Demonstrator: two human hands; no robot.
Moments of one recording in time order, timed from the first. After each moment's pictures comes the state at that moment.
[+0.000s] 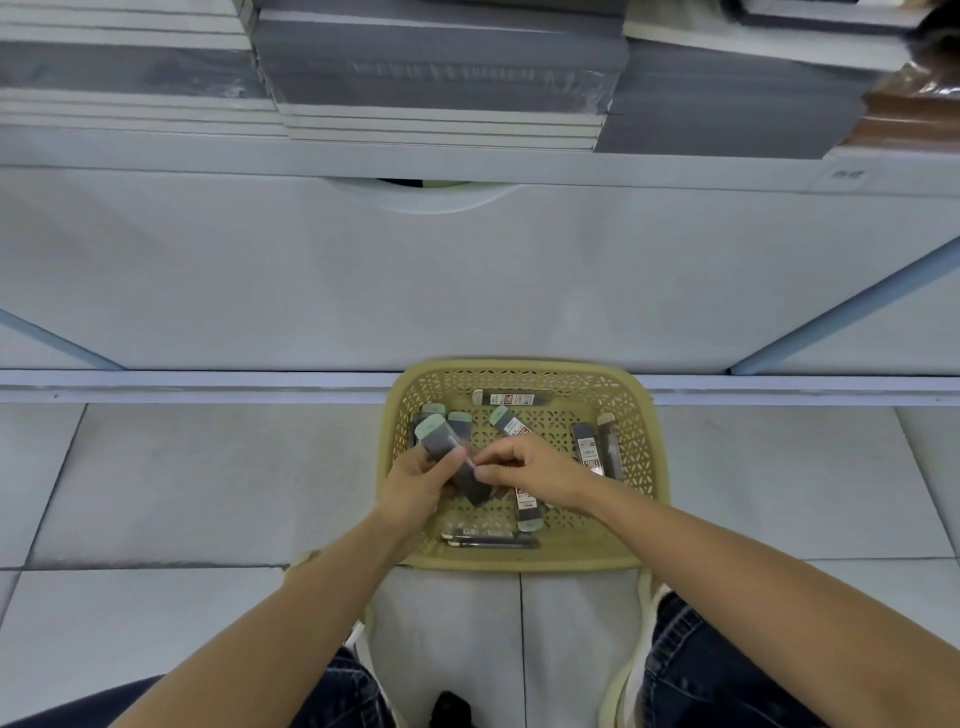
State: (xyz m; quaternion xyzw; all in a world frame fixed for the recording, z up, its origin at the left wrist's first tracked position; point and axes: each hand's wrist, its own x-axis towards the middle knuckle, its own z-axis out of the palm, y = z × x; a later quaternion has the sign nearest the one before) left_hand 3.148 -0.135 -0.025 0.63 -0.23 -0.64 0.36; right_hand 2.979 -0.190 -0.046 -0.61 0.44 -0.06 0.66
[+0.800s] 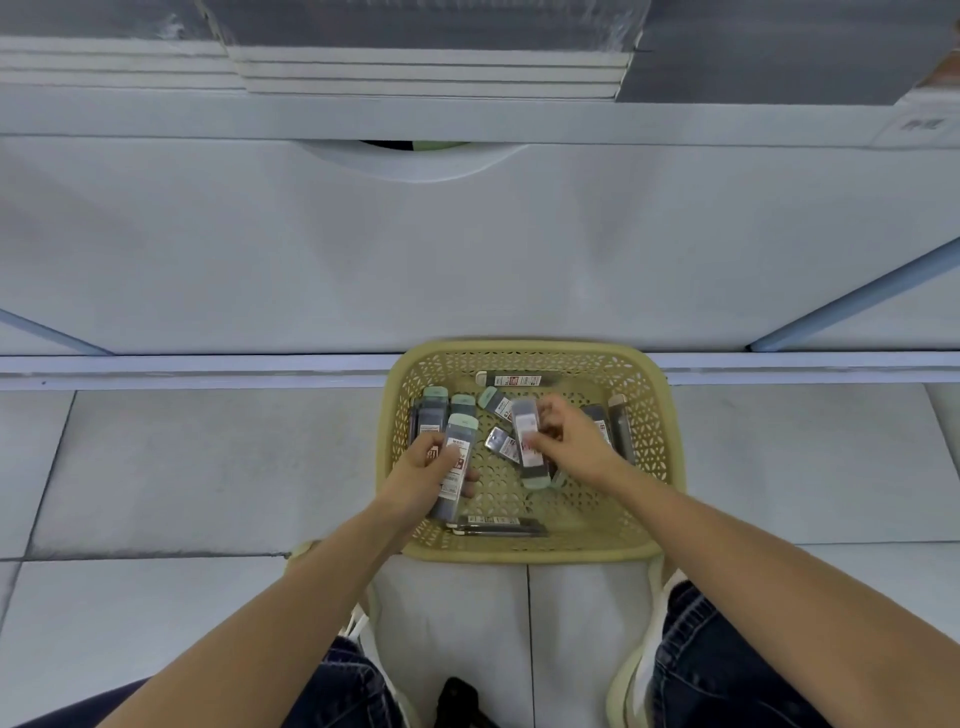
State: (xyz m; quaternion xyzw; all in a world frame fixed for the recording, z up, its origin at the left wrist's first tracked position) left_hand 3.159 -0.137 -0.055 0.63 -0.24 -0.68 0.29; right_hand 2.948 -0.202 -0.092 -0.58 0.60 -0.12 0.55
